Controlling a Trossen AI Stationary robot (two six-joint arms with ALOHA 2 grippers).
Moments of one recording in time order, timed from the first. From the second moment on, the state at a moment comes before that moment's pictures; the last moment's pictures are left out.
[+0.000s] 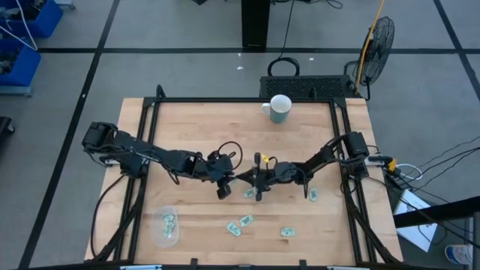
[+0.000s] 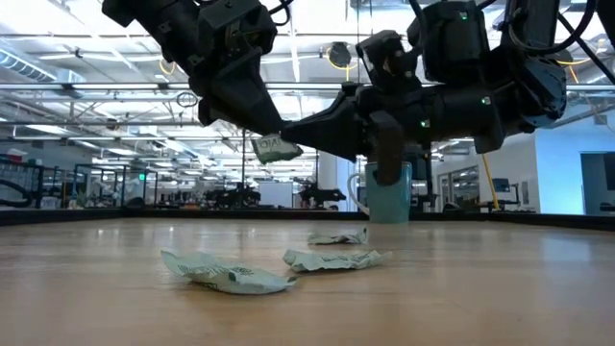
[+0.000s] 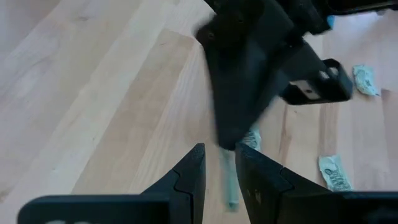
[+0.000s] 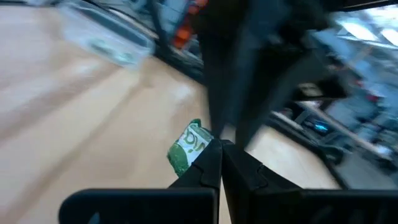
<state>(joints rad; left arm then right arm) -0.19 1.57 0.94 -0.16 -0.19 -0.47 0.15 1.98 0.67 1.23 0.18 -0.53</state>
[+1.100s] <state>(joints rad) -0.20 1.57 0.94 -0.19 -0.19 -0.45 0.15 1.98 0.67 1.31 0.16 -0.48</state>
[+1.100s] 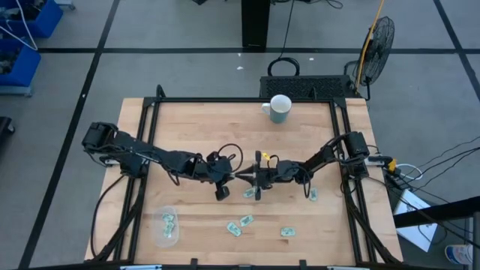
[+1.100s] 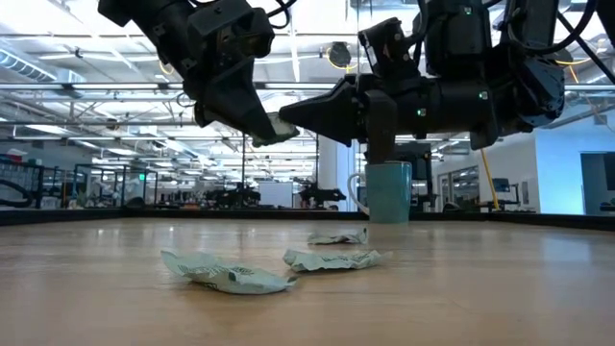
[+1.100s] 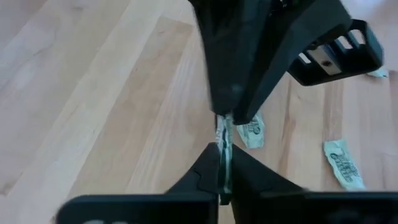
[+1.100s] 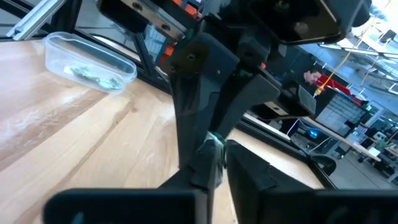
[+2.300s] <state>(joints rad) -0.83 1.57 1.15 -0.89 0.37 -1.63 0.15 1.98 0.67 1.15 0.37 -0.48</state>
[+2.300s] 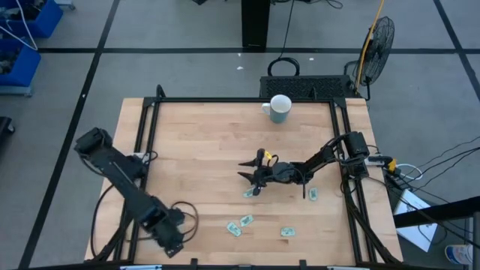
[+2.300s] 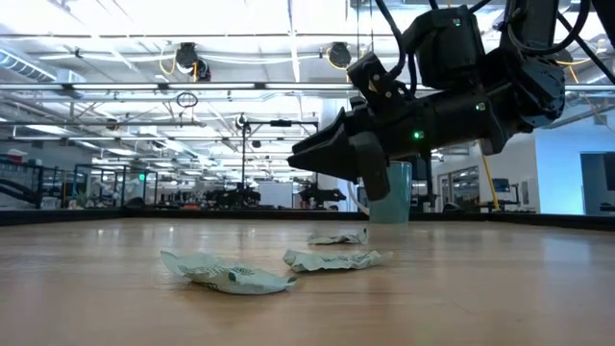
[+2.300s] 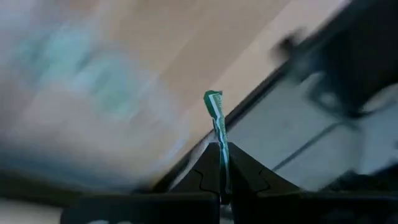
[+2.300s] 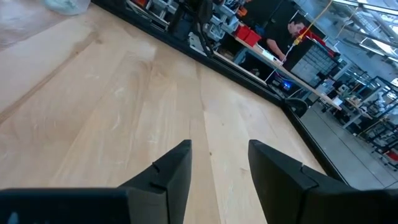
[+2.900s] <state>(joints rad) -0.85 1.57 0.92 -0.77 0.52 -1.69 0.15 1.98 0.67 1.15 0.36 -0.48</state>
